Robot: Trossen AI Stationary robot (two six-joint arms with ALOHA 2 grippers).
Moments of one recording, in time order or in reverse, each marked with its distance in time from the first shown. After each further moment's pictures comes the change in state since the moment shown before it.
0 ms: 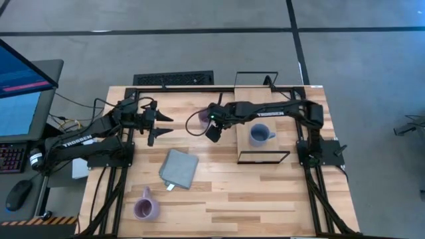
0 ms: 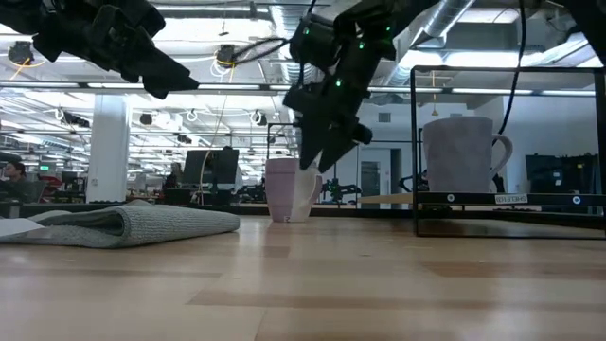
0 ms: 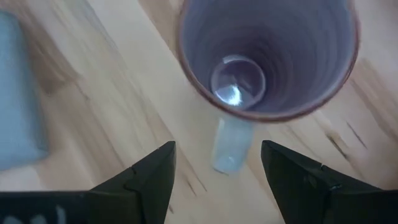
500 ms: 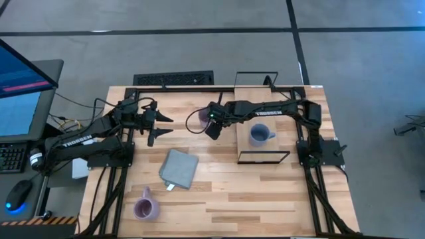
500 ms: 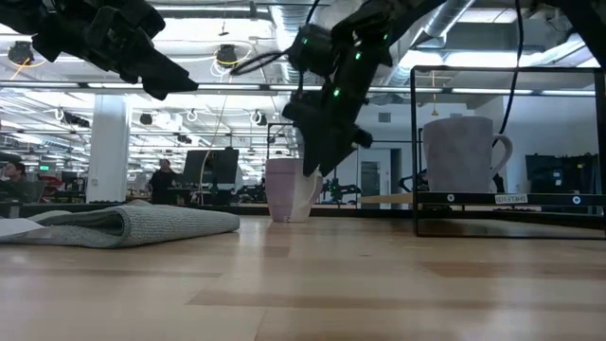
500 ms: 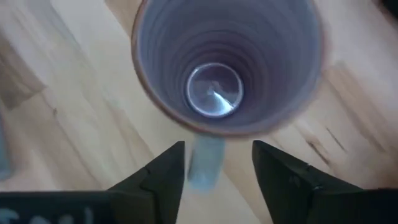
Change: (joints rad) left arm 0.000 0.000 0.000 -0.012 -0.003 0.004; right arm -0.011 0.029 0.001 0.022 0.047 0.001
